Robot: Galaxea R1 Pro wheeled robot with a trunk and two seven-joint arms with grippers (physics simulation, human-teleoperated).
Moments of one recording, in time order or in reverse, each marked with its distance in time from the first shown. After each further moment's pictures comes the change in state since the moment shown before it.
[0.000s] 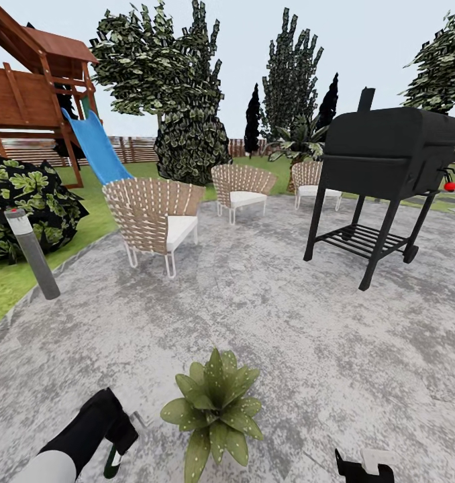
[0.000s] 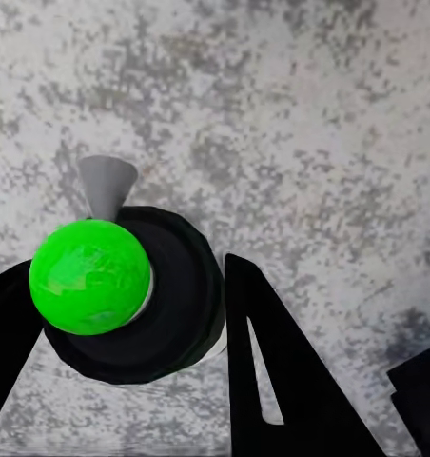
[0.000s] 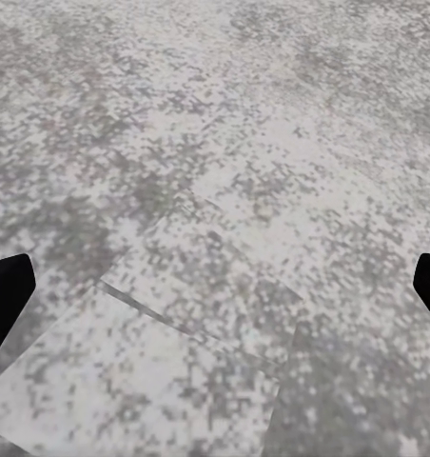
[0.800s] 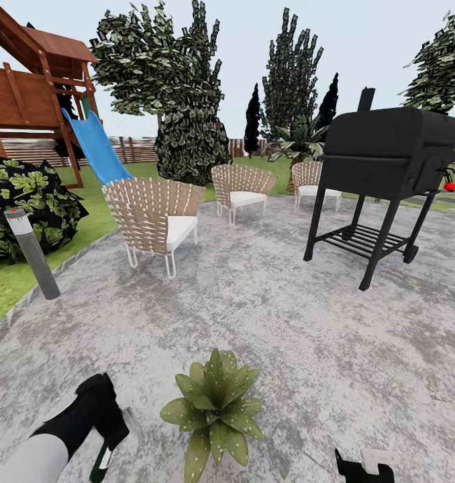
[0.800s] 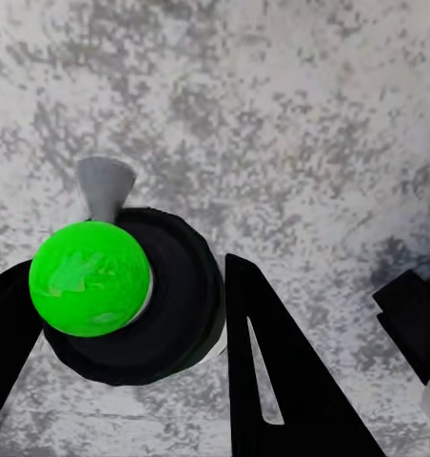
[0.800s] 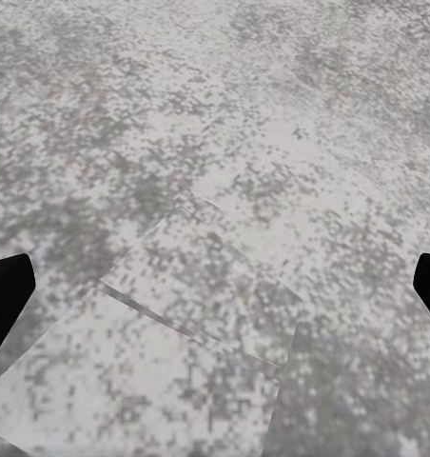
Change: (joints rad) left arm -0.051 0.065 -0.102 -0.030 -0.076 0.066 -0.249; right arm 0.000 0.000 -0.001 -0.002 0.000 0.000 0.000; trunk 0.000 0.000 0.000
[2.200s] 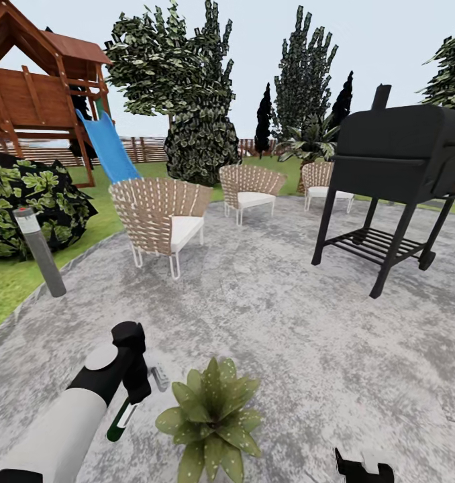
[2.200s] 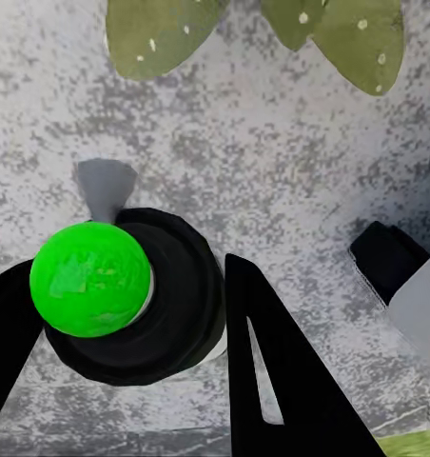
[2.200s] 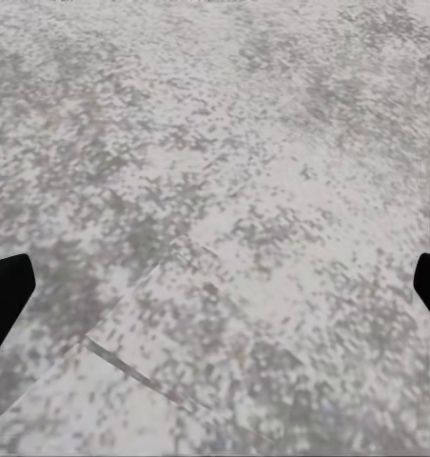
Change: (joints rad) left arm -0.150 -0.134 -0.001 -0.204 -0.537 0.042 -0.559; right arm 0.000 0.000 -0.001 -0.003 -0.001 -0.001 0.000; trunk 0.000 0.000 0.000
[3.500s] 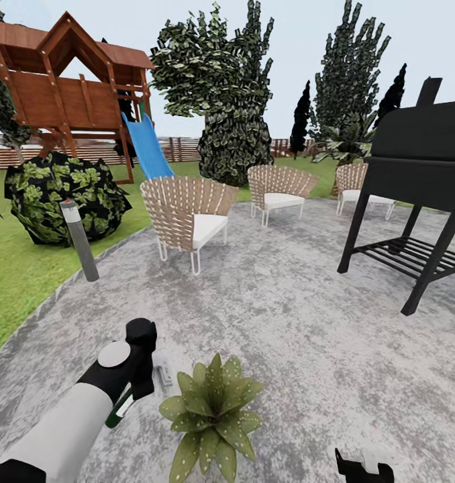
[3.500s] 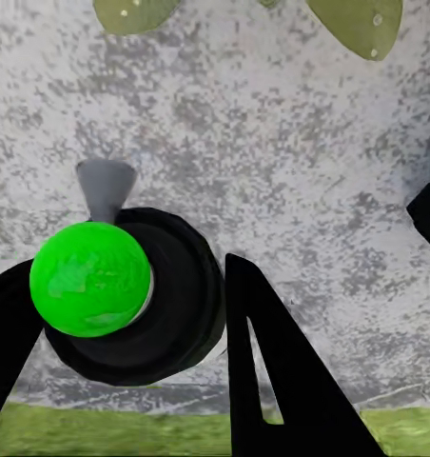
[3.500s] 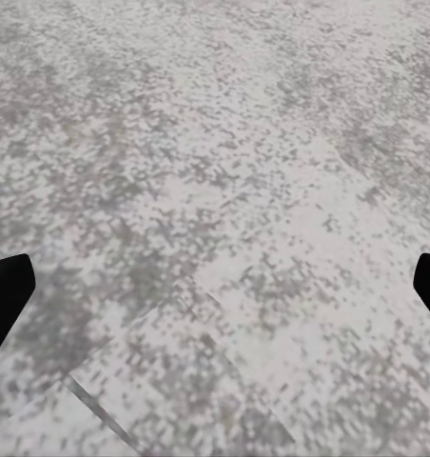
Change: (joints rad) left arm -0.024 0.001 -0.161 -0.006 -0.024 -0.006 -0.001; right arm 0.000 0.000 0.000 0.000 0.000 0.001 0.000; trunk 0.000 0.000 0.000
